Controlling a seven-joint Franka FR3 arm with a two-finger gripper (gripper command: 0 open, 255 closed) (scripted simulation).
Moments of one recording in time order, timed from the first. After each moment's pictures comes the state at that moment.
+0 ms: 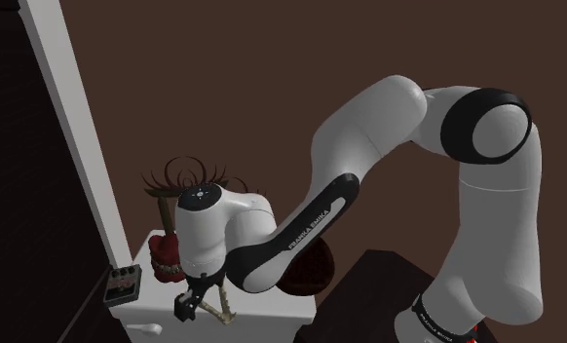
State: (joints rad) arm 0.26 0.45 0.51 -2.05 -0.40 2.41 0.77
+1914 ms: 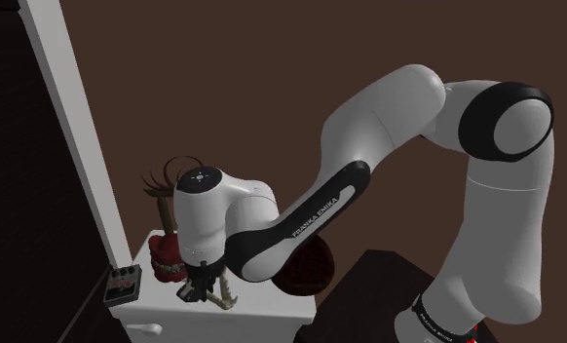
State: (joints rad) arm 0.23 0.39 0.54 -2.04 -0.35 2.36 0.73
